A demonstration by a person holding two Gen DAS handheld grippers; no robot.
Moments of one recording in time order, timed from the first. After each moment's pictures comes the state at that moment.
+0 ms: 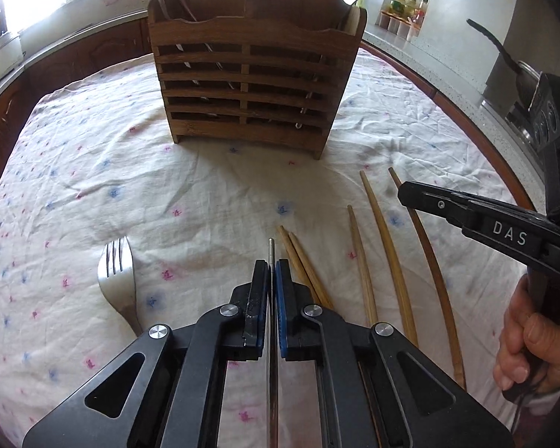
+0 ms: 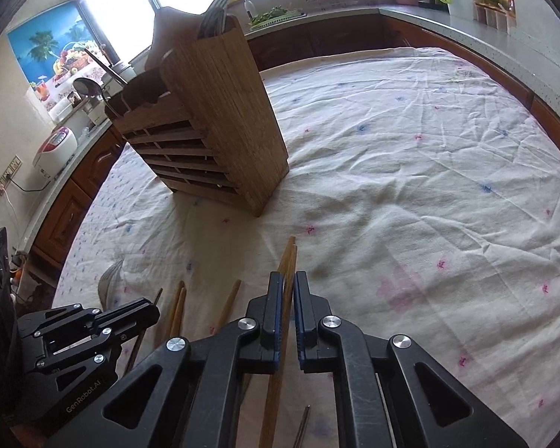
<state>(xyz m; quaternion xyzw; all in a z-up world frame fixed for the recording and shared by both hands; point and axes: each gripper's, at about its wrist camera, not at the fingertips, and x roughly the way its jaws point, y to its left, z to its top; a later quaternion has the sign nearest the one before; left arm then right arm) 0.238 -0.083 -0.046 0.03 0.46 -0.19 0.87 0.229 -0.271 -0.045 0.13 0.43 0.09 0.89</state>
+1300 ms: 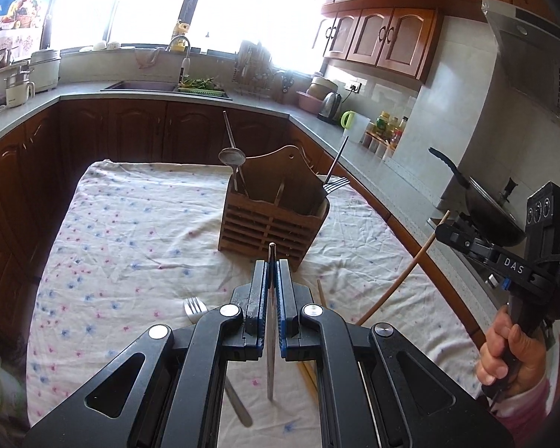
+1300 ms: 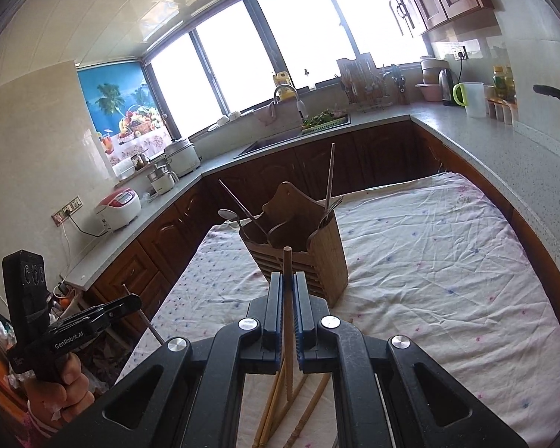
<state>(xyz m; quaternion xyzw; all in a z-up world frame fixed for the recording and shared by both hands) 0.160 0.013 0.093 -0.08 0.30 -0.20 0.93 0.138 -0.266 0.099 0.12 0.26 0.14 0.95</state>
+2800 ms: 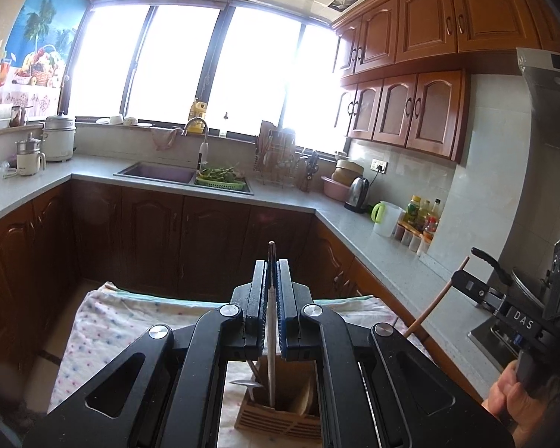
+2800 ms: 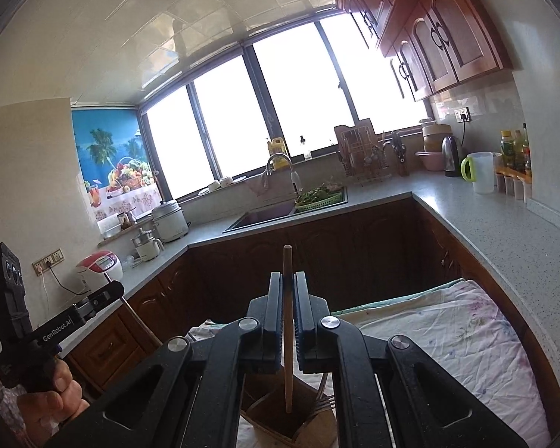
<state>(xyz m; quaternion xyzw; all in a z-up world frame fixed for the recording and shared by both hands) 0.328 -0.012 0.181 -0.09 0.17 -0.14 0.97 0.277 -0.263 0.168 0.11 0.15 0.11 0.98</state>
